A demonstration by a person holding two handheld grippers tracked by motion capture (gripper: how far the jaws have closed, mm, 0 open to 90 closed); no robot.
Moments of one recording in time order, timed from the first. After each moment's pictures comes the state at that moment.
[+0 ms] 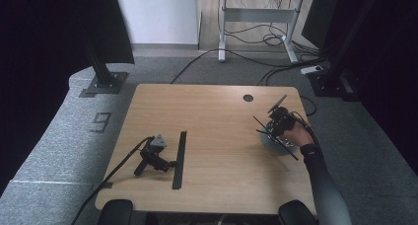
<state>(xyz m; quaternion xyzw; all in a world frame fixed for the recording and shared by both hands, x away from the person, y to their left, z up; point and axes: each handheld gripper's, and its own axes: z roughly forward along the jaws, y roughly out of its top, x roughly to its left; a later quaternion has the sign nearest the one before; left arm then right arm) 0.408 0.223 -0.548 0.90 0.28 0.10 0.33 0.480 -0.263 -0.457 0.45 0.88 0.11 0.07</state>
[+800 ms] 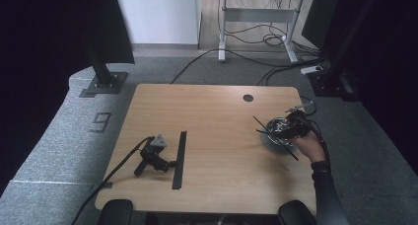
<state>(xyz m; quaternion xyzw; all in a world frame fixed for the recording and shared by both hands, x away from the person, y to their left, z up) 0.408 0.223 -0.548 0.90 0.28 0.10 0.33 0.439 -0.301 -0.452 0.50 0.81 0.27 0.15</state>
